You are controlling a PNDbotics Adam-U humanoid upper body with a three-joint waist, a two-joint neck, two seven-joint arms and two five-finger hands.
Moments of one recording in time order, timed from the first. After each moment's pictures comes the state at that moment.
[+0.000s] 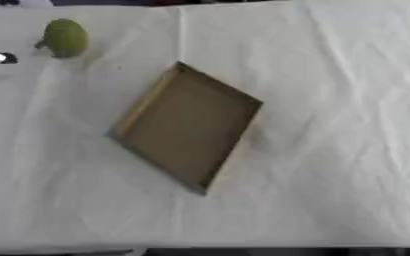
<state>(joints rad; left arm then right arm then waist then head) -1.04 0.67 0.28 -0.64 -0.96 -0.57 -0.52 -0.55 -0.46 -0.33 -1.83 -0.02 -0.35 -0.07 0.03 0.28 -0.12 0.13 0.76</state>
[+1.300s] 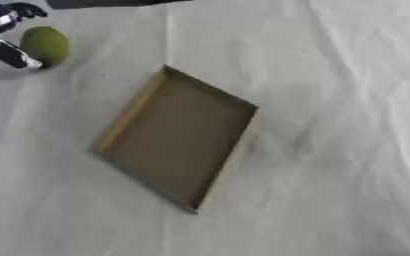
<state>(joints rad) -1.08 0.71 0.28 -0.52 -1.06 -0.41 -0.30 -0.61 -0.44 -0.34 -1.84 -0.04 -0.34 -0.05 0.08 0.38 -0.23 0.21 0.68</state>
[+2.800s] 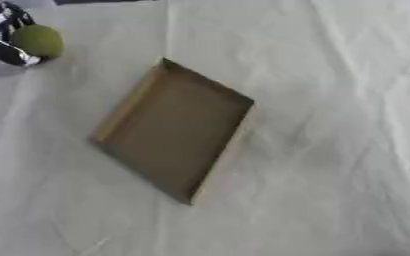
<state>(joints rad) -1.05 0.72 0.25 -0.59 -1.01 -0.51 -0.20 -0.58 -0.44 -0.35 -1.84 -0.05 -0.34 -0.06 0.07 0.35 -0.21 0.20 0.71</state>
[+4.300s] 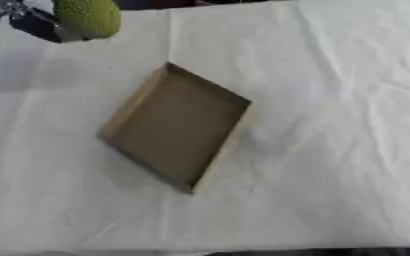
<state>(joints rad) -0.89 0.50 -0.01 -1.27 -0.71 -0.73 -0.32 -0.56 -0.43 -0.34 -1.87 -0.04 -0.31 -0.08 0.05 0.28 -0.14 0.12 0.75</state>
